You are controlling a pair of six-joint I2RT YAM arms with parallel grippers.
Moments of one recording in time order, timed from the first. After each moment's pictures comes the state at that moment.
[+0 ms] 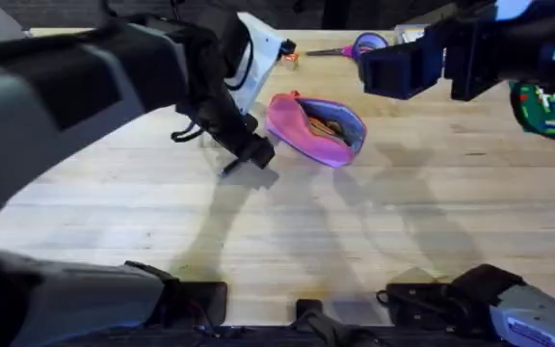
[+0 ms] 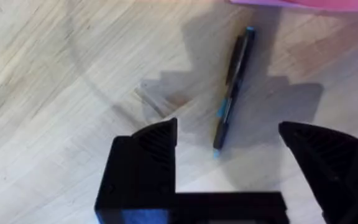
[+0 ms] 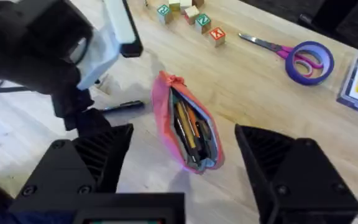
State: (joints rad) left arm -0.34 1.54 1.10 -0.88 0.01 0.30; right arm 0.42 1.04 1.27 -0.83 -0.11 0.00
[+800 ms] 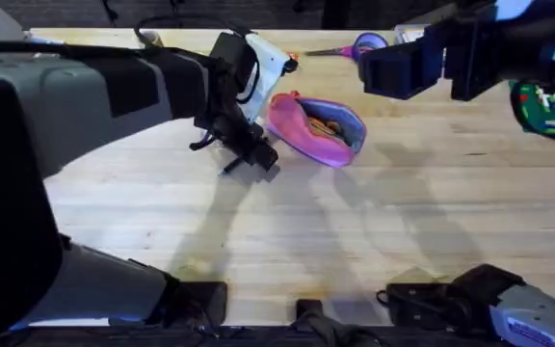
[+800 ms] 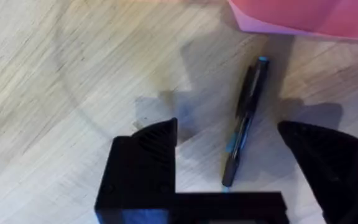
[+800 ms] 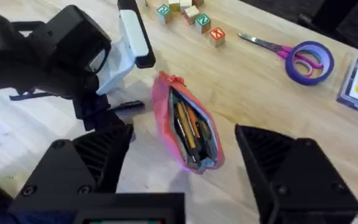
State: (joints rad) left arm -0.34 1.65 1.00 -0.65 0.02 0.31; right arm 0.42 1.04 1.27 -0.83 -0.11 0.00
